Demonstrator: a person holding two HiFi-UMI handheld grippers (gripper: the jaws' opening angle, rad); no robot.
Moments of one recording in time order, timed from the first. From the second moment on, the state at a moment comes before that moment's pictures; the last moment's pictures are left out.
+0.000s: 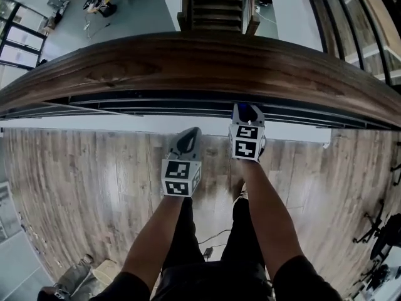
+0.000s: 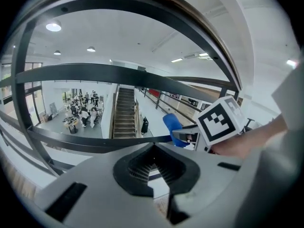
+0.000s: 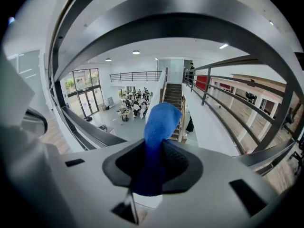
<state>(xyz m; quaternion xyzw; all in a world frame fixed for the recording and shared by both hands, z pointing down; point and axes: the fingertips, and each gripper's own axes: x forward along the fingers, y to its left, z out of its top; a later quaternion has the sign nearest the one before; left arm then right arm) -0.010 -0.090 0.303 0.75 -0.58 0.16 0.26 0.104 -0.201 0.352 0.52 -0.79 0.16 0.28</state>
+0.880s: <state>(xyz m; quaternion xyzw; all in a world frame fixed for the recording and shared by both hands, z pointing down) 0.247 -0.150 0.317 0.80 -0.50 0.20 0.25 0.381 -0.237 0.352 0.56 -0.76 0.18 0.29</state>
